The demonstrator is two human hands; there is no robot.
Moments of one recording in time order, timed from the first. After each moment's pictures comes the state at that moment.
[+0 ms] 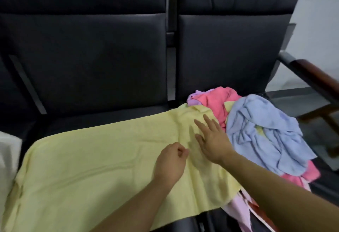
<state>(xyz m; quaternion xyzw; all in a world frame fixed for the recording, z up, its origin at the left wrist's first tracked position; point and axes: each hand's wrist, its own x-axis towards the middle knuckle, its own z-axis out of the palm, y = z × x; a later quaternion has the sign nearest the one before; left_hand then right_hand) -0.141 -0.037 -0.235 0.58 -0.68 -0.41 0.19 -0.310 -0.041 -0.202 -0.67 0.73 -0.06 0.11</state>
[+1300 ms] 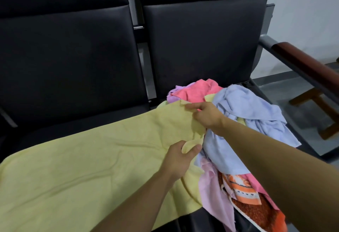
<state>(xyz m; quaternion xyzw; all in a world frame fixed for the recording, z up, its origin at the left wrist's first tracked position) -0.217 -0.036 -0.238 0.48 -0.56 -0.63 0.24 -0.381 -0.098 -0.179 -0.48 0.75 -0.26 0.38</state>
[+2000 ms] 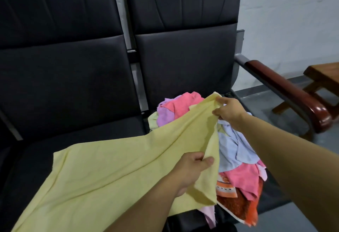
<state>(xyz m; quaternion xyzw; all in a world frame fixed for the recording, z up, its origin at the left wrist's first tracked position) -0.256 0.022 -0.180 0.40 -0.50 -0.75 0.15 -0.466 -0.047 -0.108 -0.35 0.80 -0.36 0.33</state>
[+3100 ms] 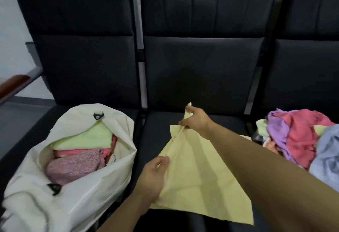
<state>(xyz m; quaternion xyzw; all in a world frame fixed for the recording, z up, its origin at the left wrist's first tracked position) 0.158 0.040 -0.175 0.67 -0.42 -0.49 0.36 -0.001 -0.134 -0.143 -0.54 0.61 -0.26 0.52</state>
